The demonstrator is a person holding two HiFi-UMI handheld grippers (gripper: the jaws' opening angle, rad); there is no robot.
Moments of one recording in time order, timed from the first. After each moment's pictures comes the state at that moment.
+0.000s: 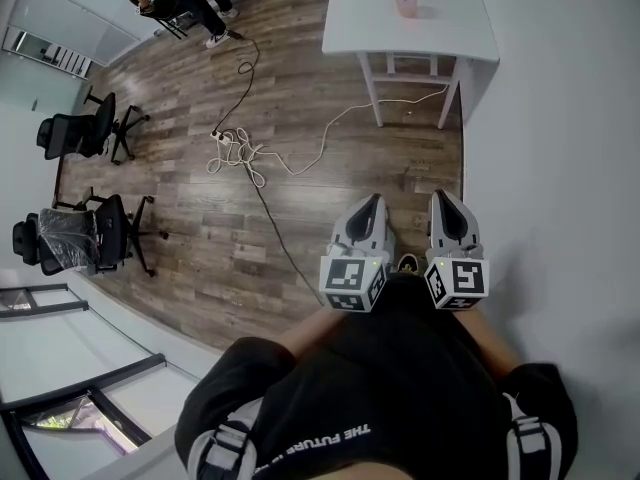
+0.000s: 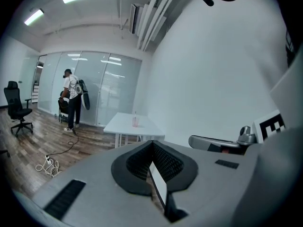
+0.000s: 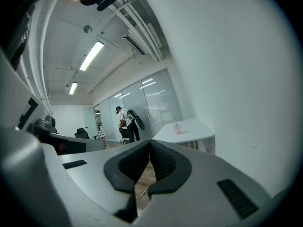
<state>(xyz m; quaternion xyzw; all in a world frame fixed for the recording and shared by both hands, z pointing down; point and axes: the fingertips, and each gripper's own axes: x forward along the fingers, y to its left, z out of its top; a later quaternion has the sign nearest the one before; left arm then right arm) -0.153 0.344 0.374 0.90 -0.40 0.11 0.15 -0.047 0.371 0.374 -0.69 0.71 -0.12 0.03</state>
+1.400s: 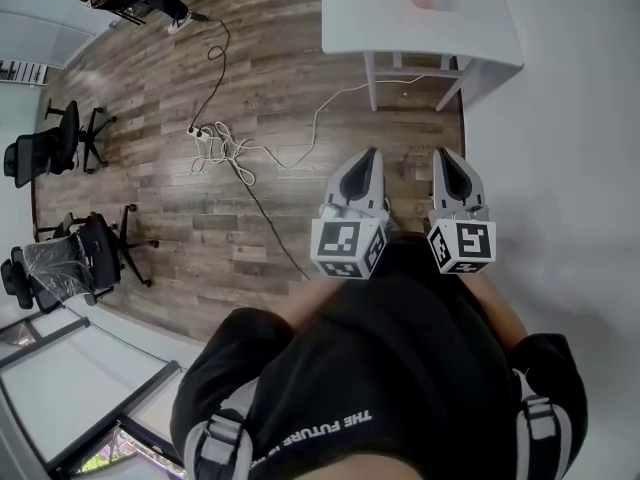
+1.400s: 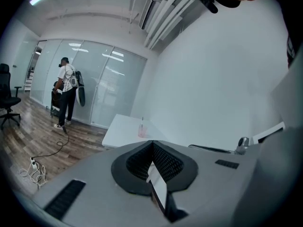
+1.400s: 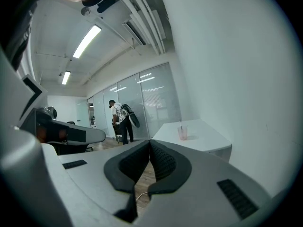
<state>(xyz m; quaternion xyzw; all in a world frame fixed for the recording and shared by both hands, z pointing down) -0.163 0.092 0.368 0.91 -0.37 0.08 0.19 -0.061 0.130 0.379 -0.71 0.69 -0.12 -0.01</state>
